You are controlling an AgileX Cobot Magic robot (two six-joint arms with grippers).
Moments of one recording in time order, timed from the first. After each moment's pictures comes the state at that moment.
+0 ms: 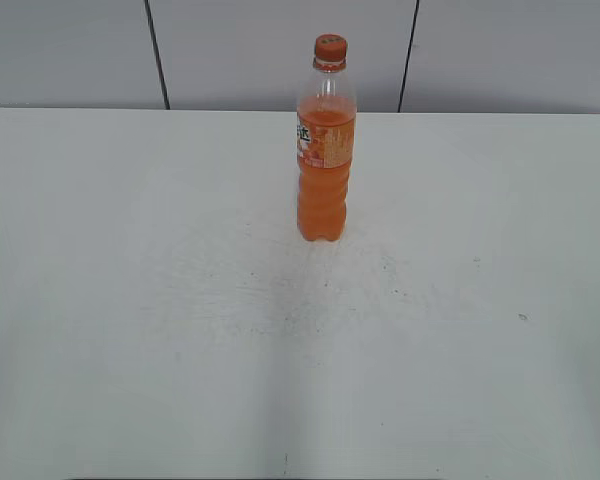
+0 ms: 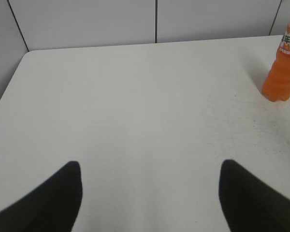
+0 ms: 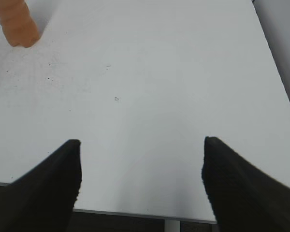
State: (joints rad) left arm -0.04 -0.01 -0.57 0.00 1.04 0.00; right arm -0.02 -0.01 -0.44 0.08 1.02 -0.22
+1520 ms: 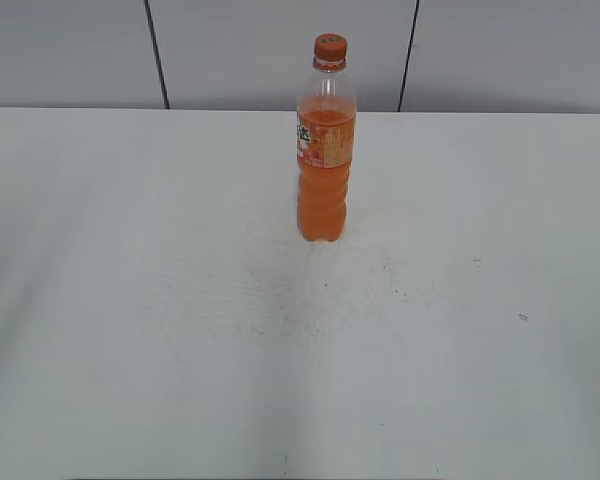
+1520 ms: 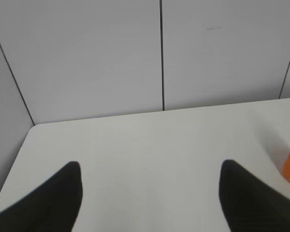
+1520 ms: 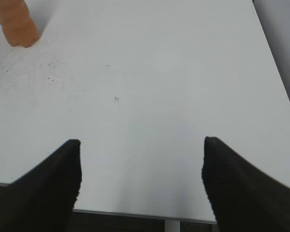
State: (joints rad) left arm -0.04 0.44 -0.71 0.00 0.60 0.04; right arm -0.02 -0.01 -0.44 0.08 1.02 -0.22
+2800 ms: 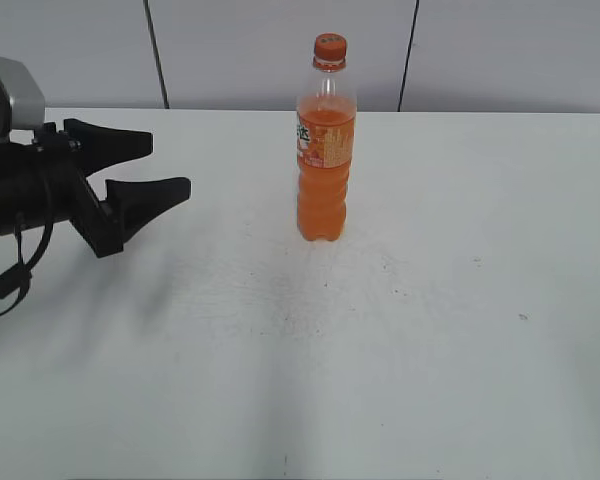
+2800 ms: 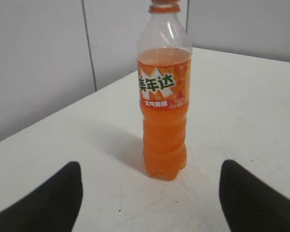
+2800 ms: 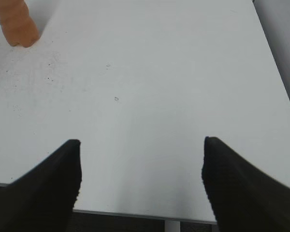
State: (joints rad) left arm -0.05 1.76 -0.61 1.01 -1.08 -0.39; right arm -0.02 -0.01 -0.44 0.08 1.02 -0.22
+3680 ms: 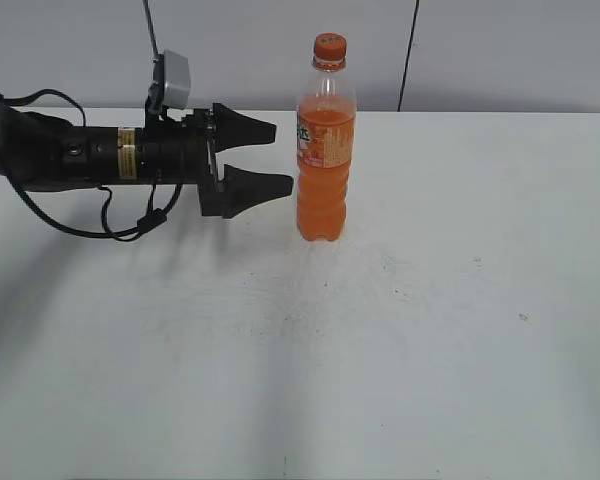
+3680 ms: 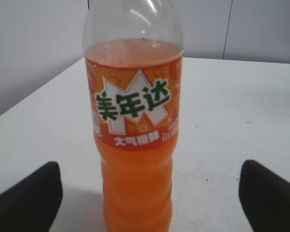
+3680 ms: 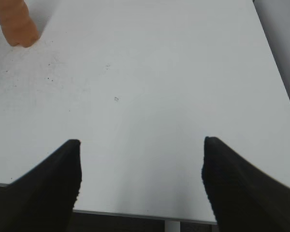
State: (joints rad) left arm -0.16 2.29 -1.37 1.41 -1.20 -0.75; right arm -0.02 -0.01 -0.44 0.08 1.02 -0.22
